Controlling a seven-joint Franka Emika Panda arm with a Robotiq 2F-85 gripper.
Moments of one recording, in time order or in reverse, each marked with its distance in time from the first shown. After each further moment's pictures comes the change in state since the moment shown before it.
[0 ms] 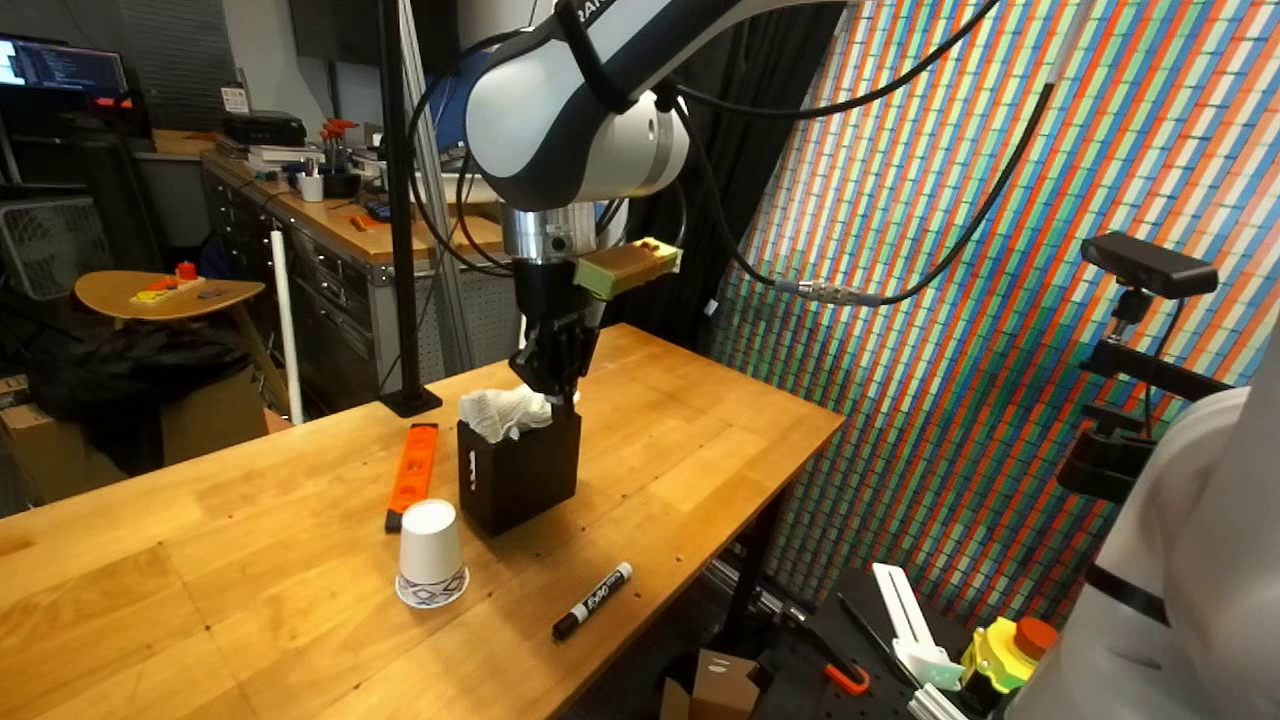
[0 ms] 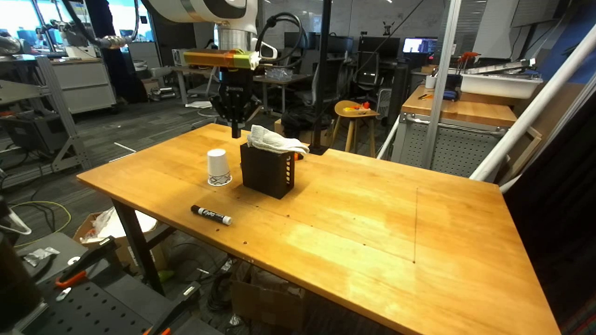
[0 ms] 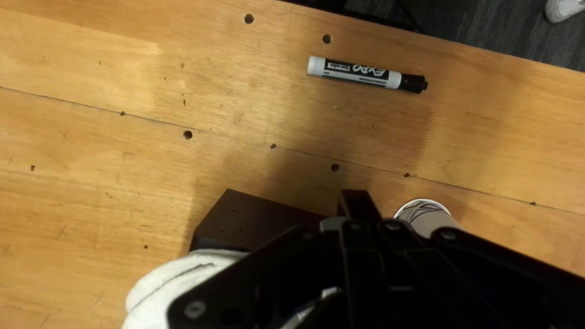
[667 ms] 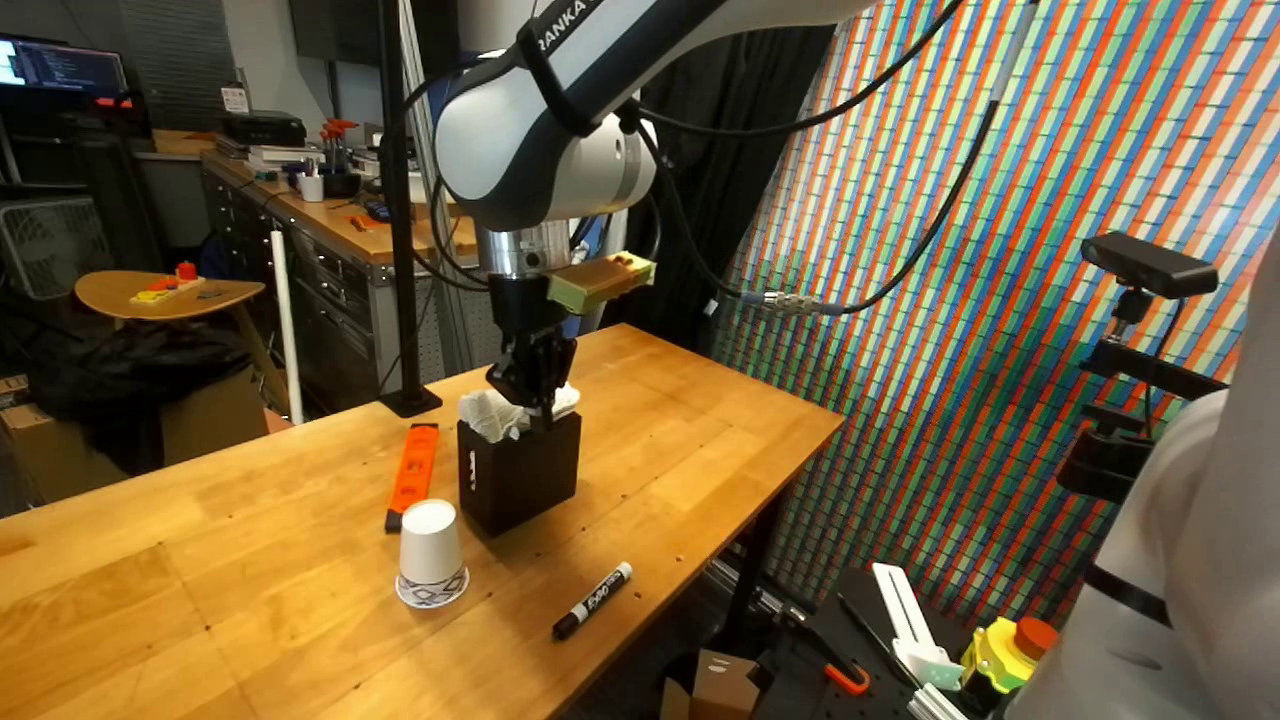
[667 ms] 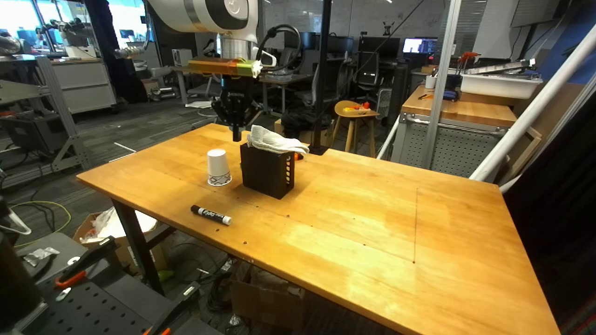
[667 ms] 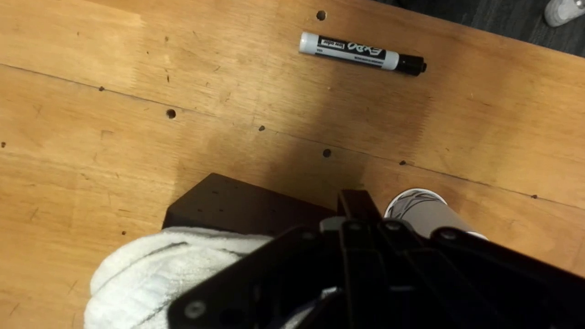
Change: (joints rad) arm 0.011 0.081 0.012 0.059 0.000 0.013 -0.001
